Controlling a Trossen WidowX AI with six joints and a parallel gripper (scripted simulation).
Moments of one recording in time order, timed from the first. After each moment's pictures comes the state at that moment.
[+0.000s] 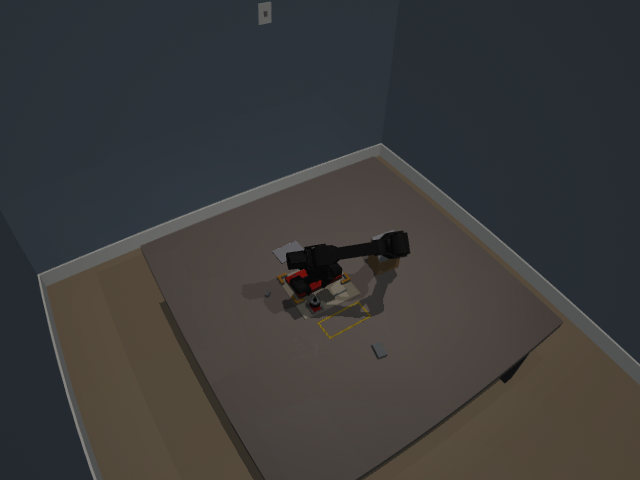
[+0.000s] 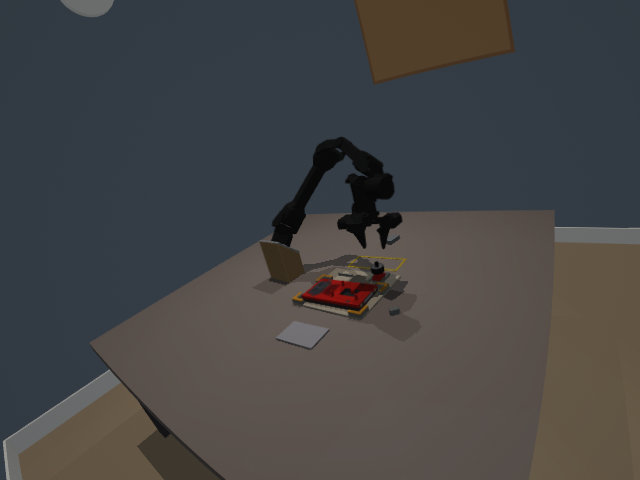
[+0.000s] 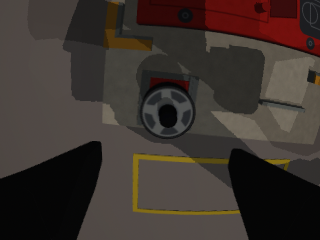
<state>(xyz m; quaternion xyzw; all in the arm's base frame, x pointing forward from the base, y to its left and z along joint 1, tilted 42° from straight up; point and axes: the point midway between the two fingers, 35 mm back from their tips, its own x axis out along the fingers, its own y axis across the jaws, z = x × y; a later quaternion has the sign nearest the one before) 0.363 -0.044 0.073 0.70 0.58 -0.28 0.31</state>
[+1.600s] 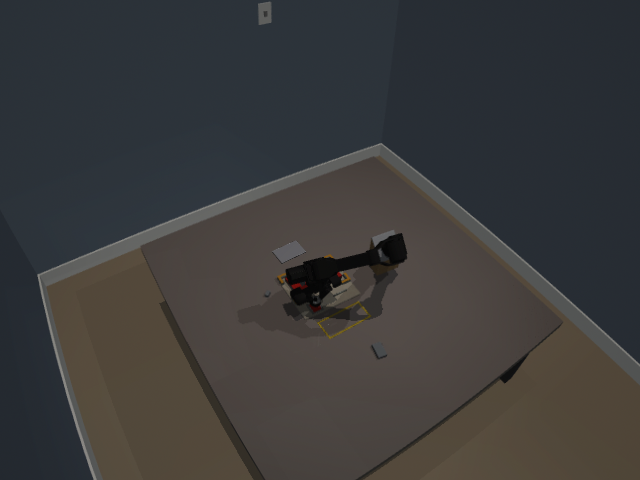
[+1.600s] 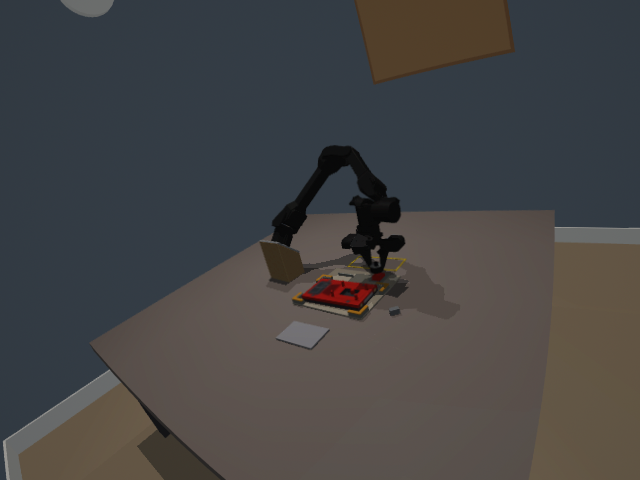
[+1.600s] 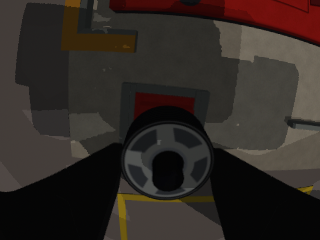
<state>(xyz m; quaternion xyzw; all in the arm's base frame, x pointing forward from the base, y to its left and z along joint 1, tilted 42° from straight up) 0.371 -0.002 0.026 0.69 0.59 -0.28 0.30</state>
